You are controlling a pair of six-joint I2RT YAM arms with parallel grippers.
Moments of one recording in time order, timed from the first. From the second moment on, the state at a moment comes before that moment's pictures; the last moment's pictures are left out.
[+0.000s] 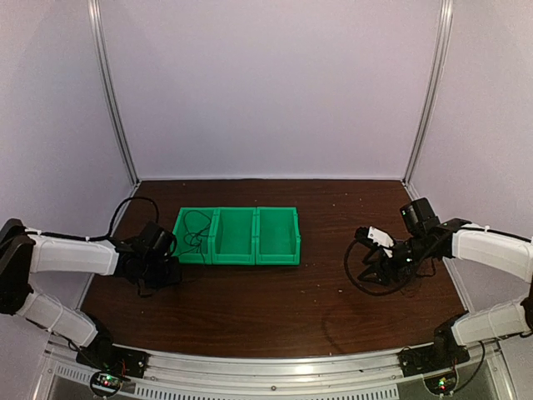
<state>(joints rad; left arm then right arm) -0.58 1.34 0.56 -0.27 -0.16 -0.76 0.32 1.18 0.67 -0.50 -0.58 -0.63</state>
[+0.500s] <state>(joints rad) -0.58 1.31 0.72 -0.24 -0.25 -0.61 0.32 1.18 0.67 -0.50 -0.58 -0.63</state>
